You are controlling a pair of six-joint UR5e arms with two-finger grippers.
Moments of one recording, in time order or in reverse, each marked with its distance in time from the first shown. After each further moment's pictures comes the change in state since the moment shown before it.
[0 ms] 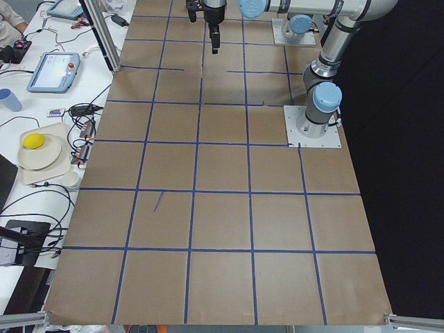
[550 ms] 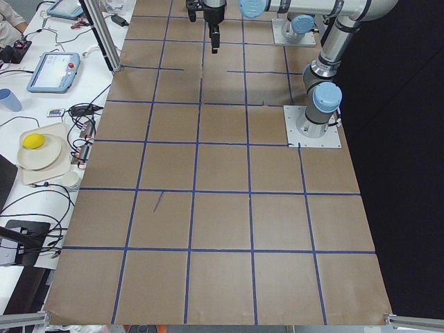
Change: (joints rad) left arm 0.003 0.001 -0.003 0.000 -0.003 0.002; right arm 0.023 -0.023 0.031 -0.026 -0.089 0.012
